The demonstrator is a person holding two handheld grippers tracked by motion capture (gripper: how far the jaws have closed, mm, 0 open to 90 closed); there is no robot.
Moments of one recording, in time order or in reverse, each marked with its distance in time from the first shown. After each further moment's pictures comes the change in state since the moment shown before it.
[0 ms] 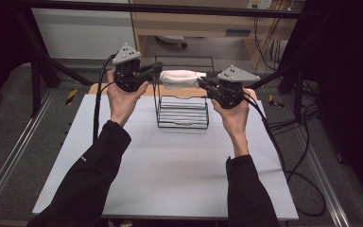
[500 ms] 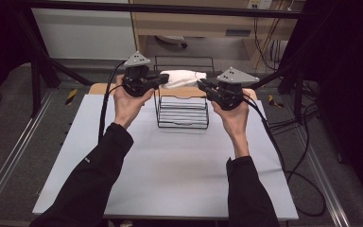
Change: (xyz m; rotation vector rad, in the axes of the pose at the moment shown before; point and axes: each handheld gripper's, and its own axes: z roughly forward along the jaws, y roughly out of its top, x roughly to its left) left arm -0.004 -0.024 0.017 0.126 -0.075 -0.014; right arm 0.001 -0.005 0.001 0.019 0.016 -0.003
